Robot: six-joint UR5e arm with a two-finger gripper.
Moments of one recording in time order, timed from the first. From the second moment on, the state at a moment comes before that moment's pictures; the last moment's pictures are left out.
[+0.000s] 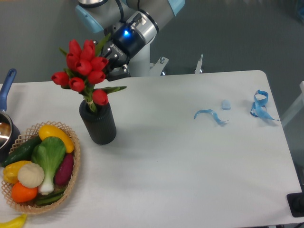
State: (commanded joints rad) arm 2.69 -1.33 -2.16 -0.87 0.29 1.10
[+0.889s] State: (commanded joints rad) arm 2.78 -1.35 -2.06 -0.87 0.21 0.92
